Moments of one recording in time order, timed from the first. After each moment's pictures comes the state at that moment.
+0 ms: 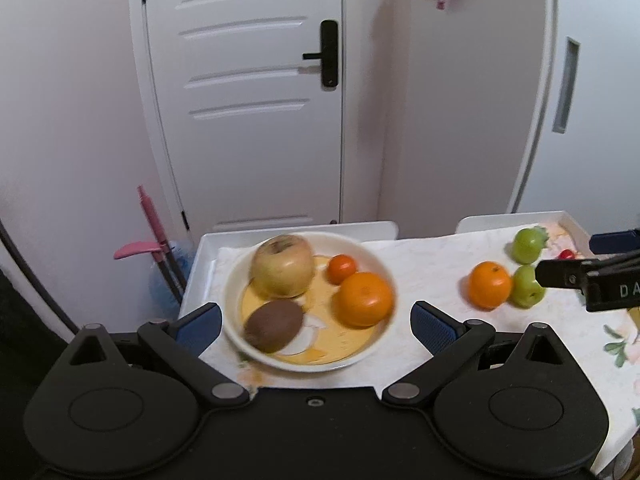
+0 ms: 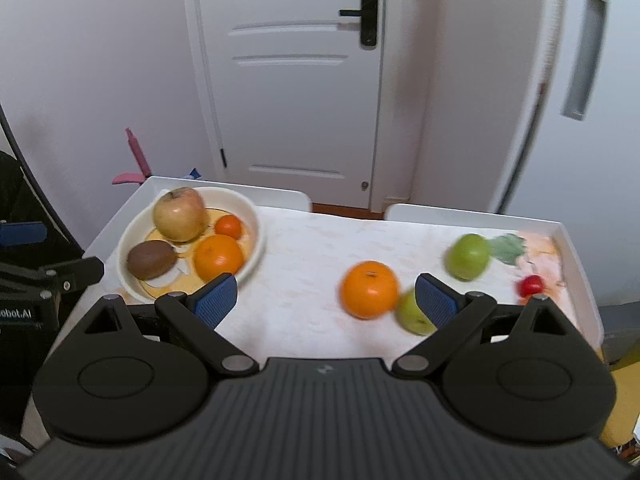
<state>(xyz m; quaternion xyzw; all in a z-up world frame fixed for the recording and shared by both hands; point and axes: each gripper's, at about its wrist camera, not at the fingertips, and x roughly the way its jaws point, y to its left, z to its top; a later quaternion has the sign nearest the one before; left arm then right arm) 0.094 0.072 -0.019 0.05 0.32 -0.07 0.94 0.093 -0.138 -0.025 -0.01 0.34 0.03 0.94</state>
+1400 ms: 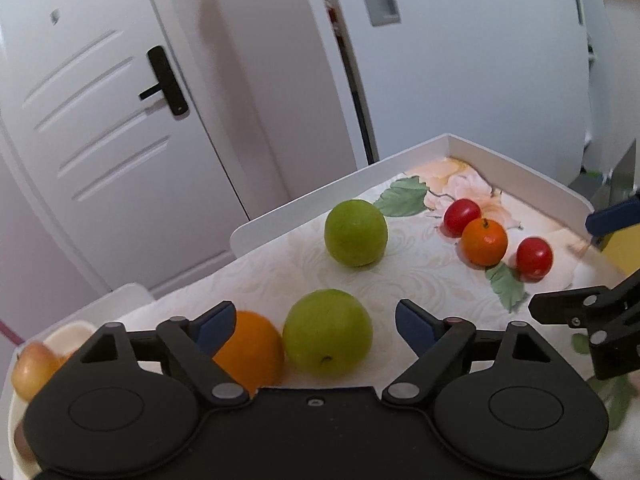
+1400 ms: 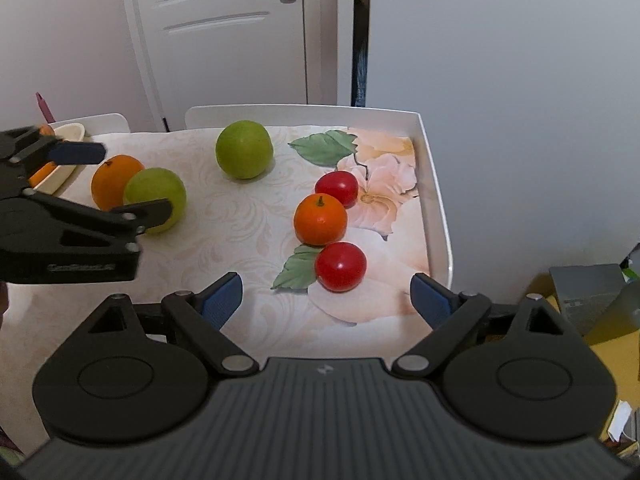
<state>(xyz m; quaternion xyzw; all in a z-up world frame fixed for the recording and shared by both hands) 0.154 -0.214 -0.131 0.23 0.29 -0.15 0.92 0.090 -0.359 -0.142 0.00 0.38 0.02 0.93</state>
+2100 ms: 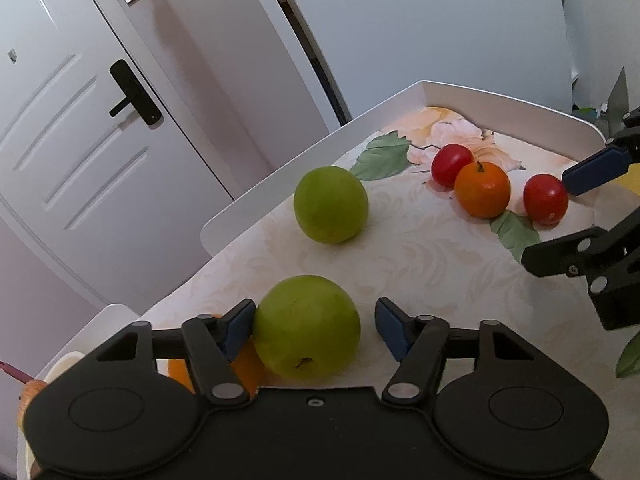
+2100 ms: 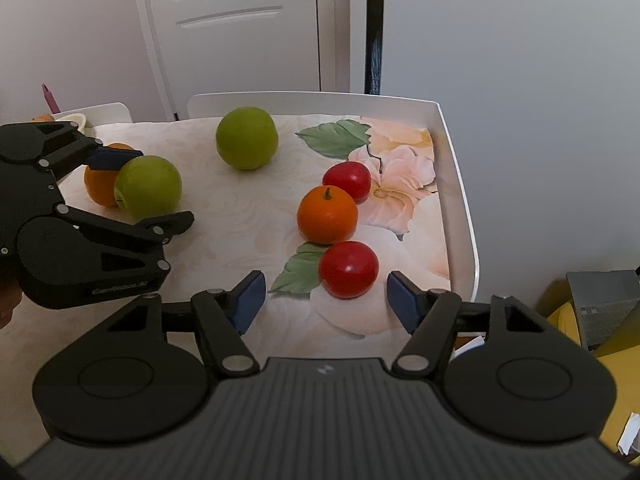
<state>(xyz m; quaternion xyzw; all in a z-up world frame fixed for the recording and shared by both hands) 0.165 -0.237 -0.162 0.31 0.30 -0.16 0.89 0.109 -0.369 -0.157 0.01 0.38 0.03 0.92</state>
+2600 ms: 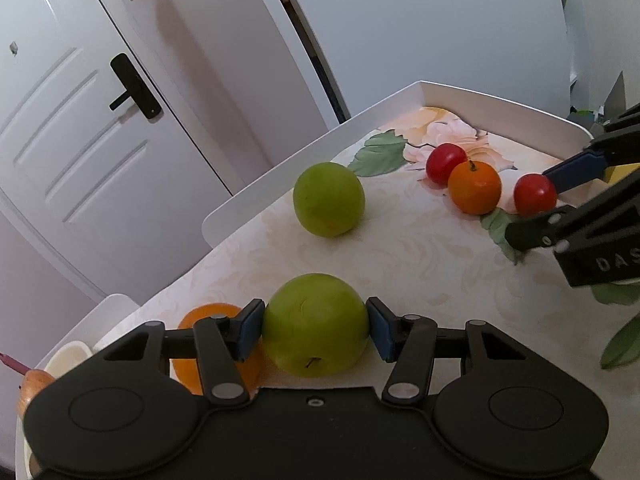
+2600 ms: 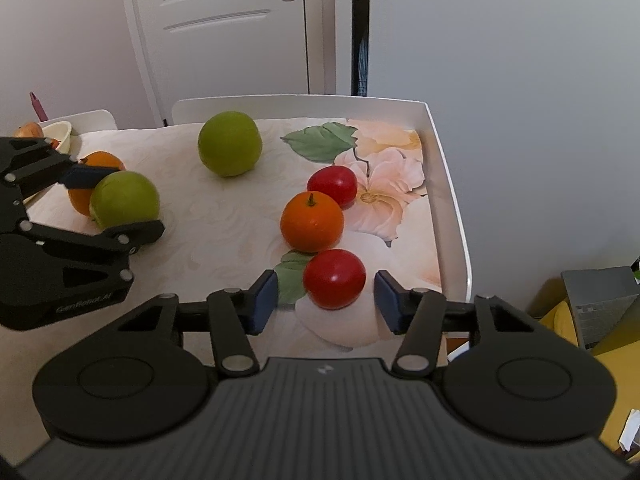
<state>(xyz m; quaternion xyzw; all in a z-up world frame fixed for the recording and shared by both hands) 0.158 -0.234 -0.156 0.29 0.31 -0.16 0.89 0.116 -0.374 -0.159 0.01 0.38 0.01 0.93</state>
